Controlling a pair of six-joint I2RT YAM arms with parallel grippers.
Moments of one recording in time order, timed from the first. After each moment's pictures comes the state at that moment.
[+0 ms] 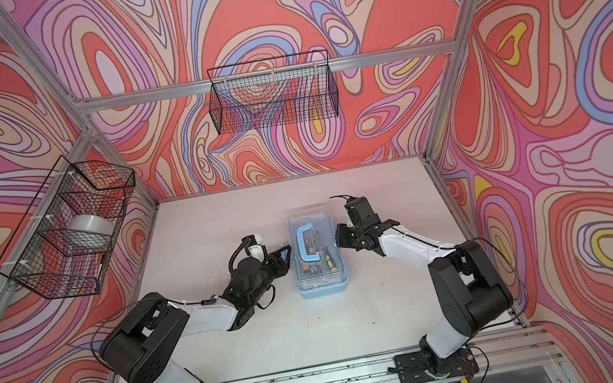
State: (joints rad) left arm -0.67 1.66 0.54 0.85 -0.10 -0.81; right arm 0.35 1.57 0.95 -0.22 -0.19 0.55
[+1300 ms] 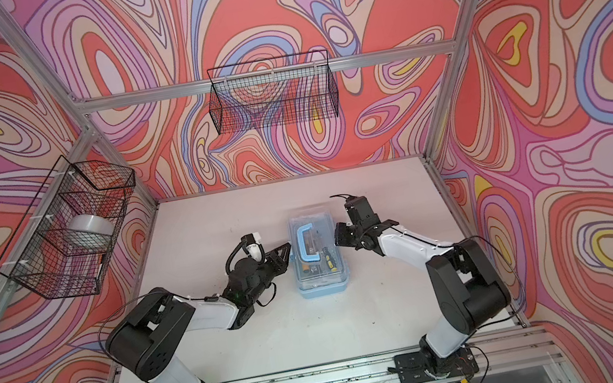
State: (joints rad) left arm -0.65 1.71 0.54 0.98 -0.02 -0.87; right arm 0.35 1.59 0.95 -0.18 -0.19 0.55
